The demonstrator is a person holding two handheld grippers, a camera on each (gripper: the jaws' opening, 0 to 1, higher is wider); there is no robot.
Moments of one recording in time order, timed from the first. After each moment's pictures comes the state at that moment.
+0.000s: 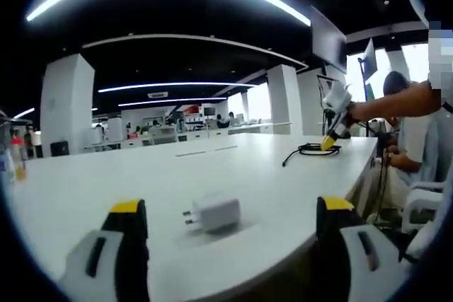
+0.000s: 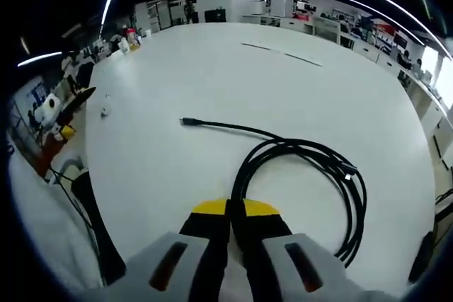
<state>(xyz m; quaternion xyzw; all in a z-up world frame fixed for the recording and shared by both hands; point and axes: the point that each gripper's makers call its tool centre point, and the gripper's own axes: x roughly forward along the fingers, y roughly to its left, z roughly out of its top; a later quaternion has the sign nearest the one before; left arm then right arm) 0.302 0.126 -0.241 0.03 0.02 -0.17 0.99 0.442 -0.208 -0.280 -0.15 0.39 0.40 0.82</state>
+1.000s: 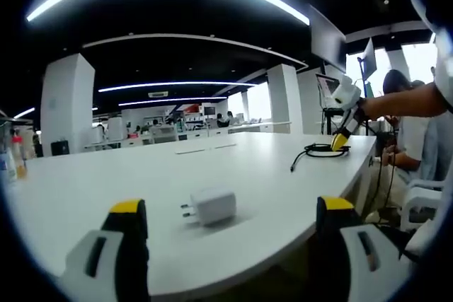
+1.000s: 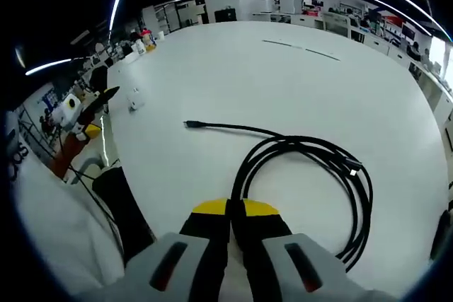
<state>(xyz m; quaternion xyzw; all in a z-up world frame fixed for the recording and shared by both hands) 0.293 0.122 -0.244 0.03 0.02 -0.17 0.99 0.392 -0.196 -0.279 -0.12 0.40 0.43 0.80</state>
